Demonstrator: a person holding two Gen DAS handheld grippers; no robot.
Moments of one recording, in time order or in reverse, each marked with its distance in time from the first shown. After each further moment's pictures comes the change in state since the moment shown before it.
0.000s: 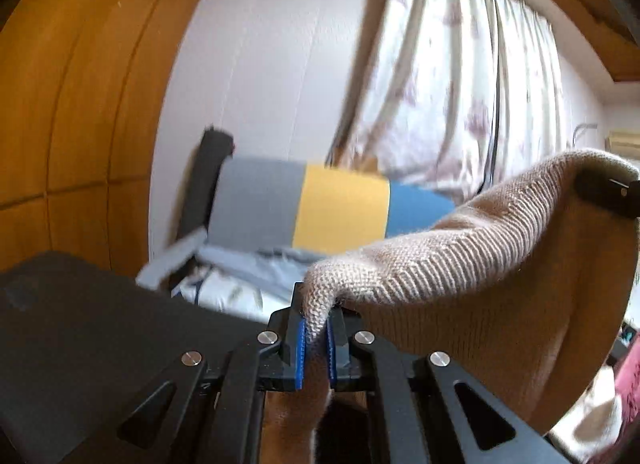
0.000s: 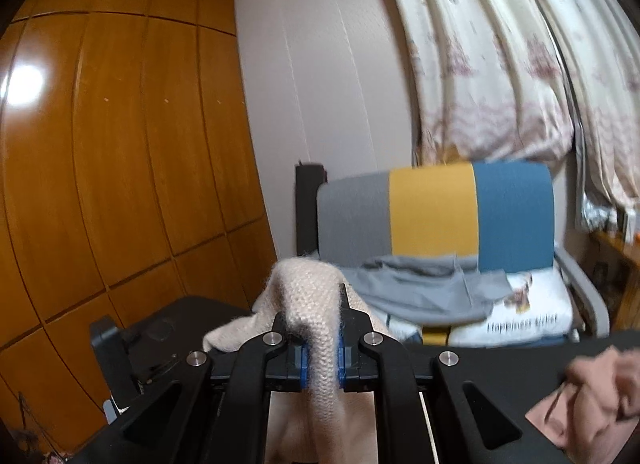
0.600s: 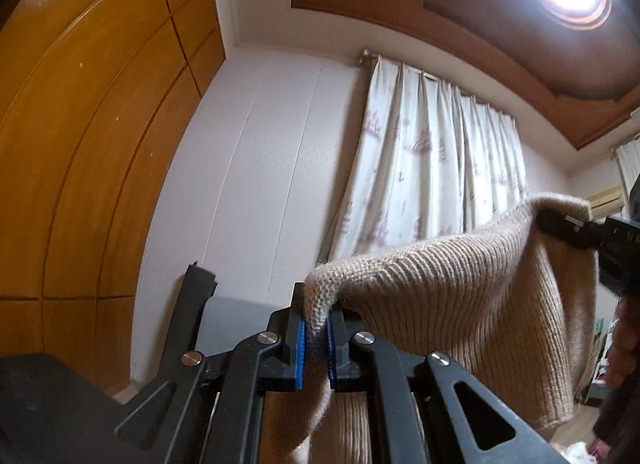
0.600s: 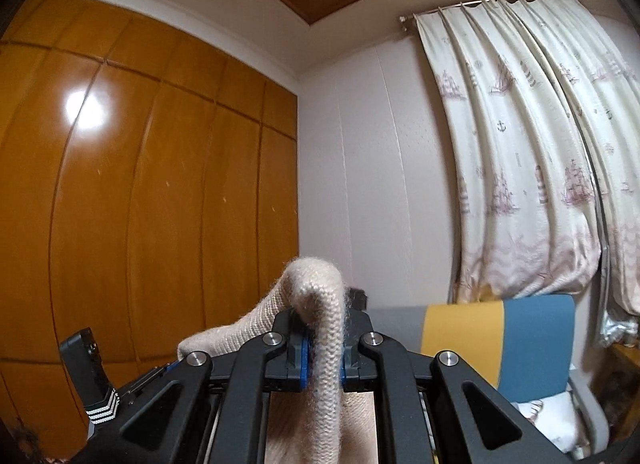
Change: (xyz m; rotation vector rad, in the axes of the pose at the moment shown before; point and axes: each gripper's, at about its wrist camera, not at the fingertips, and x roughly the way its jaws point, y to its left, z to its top) left arm -0.139 -0.002 0.161 -0.003 -0.411 -0.111; right arm -0.097 0.054 0.130 -0.103 -0.377 0.140
